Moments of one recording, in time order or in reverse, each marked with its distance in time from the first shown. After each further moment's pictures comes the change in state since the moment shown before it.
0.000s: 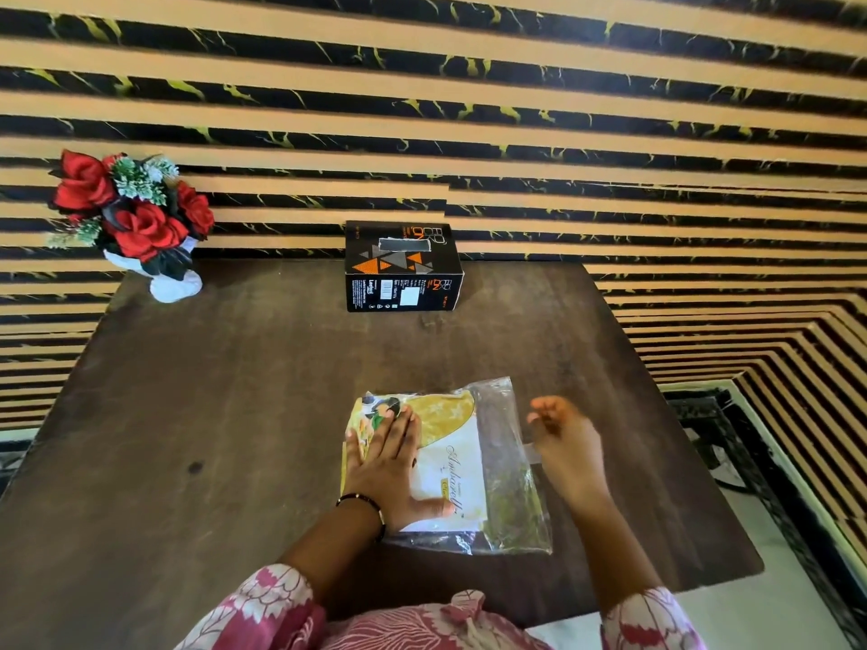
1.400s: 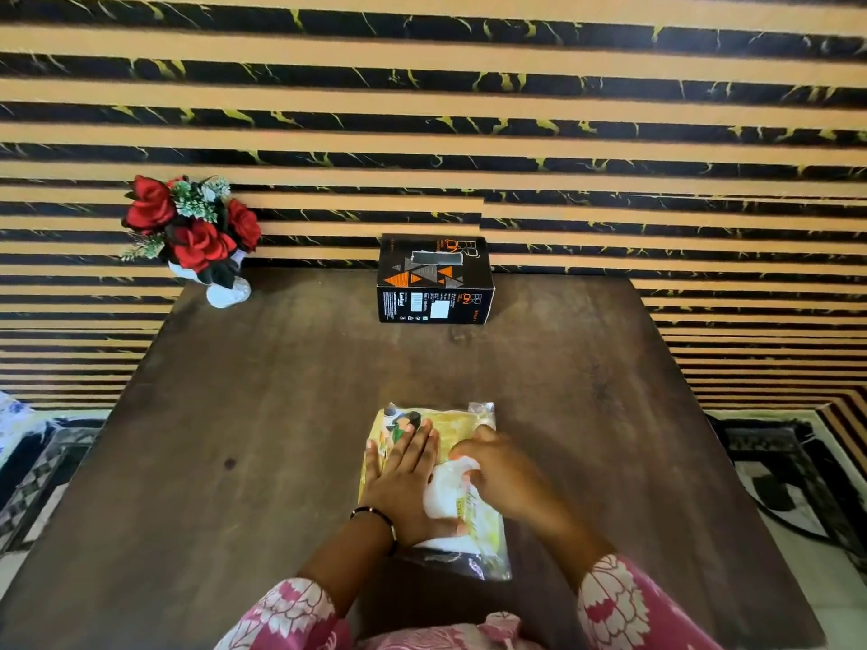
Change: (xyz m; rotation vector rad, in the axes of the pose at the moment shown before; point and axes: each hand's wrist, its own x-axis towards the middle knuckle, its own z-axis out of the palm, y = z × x) left_hand -0.002 0.010 -0.005 0.045 -0.030 -0.051; right_hand 0.020 -0.008 0.060 -0.516 -0.633 -0.487
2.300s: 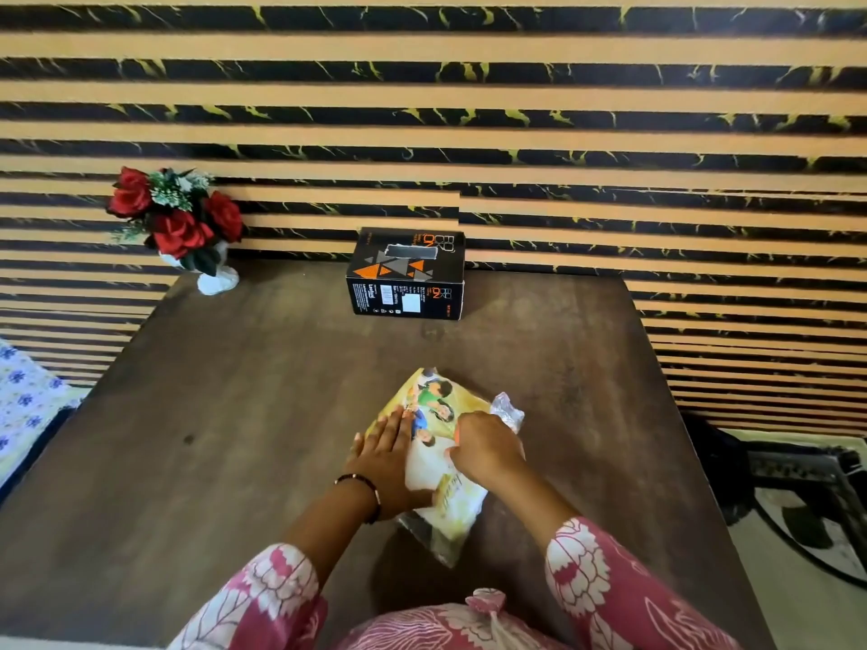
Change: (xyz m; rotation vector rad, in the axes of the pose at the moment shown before) left_hand 0.026 0.060 -0.008 -0.078 -0.106 -0.224; right_hand 0.005 0.049 -0.036 -0.125 0.005 0.118
